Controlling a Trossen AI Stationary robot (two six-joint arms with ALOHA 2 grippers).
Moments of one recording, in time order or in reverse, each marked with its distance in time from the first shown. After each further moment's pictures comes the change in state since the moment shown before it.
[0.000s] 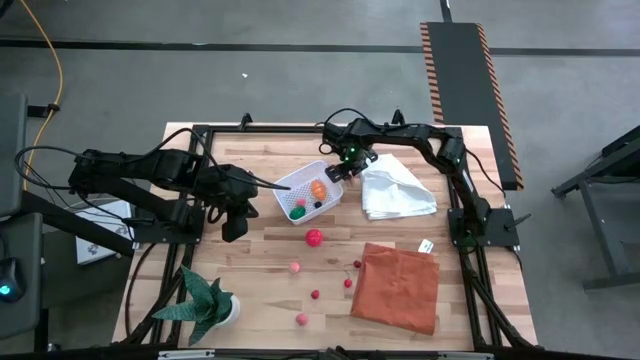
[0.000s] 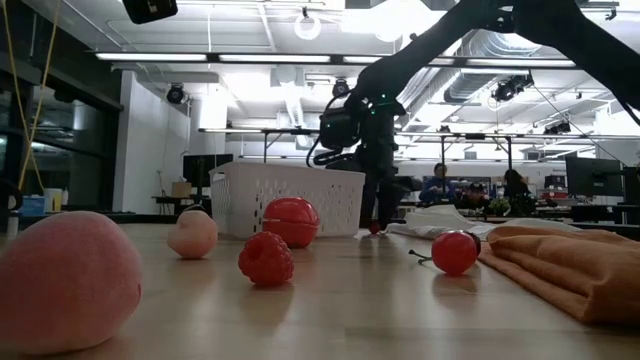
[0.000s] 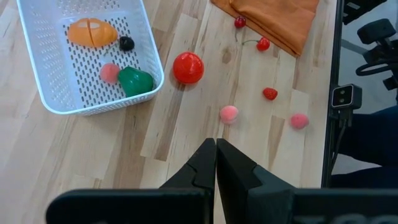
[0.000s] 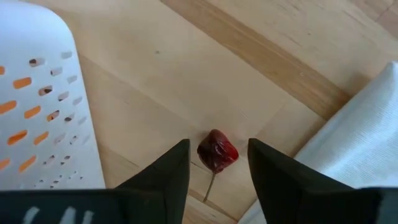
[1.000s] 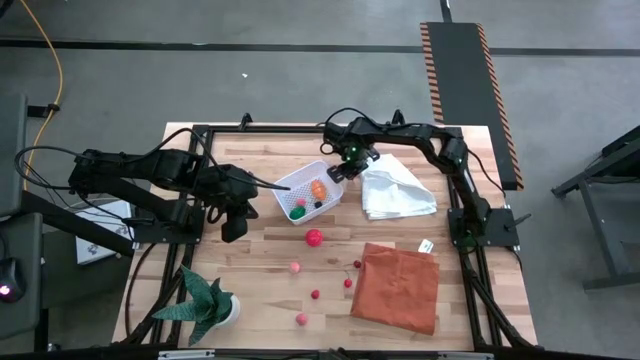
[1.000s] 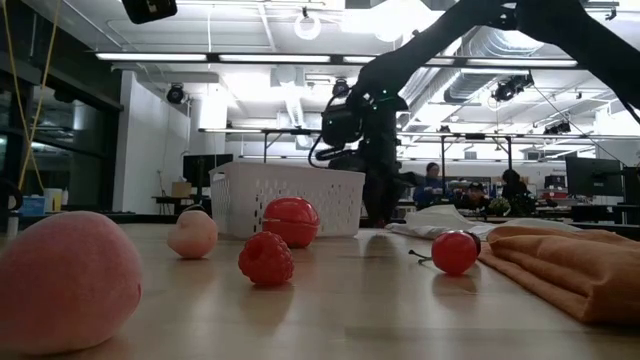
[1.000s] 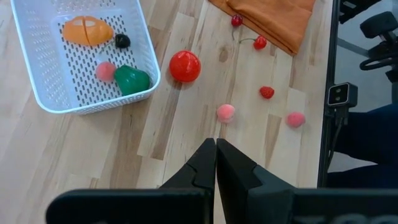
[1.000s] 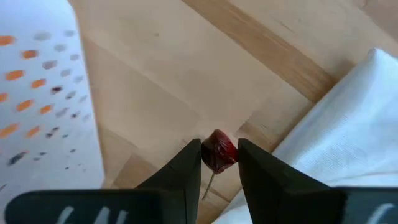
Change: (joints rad) left arm 0.000 0.000 0.000 0.000 0.015 -0.002; right arm 0.000 -0.022 0.001 -0.043 0.002 -0.029
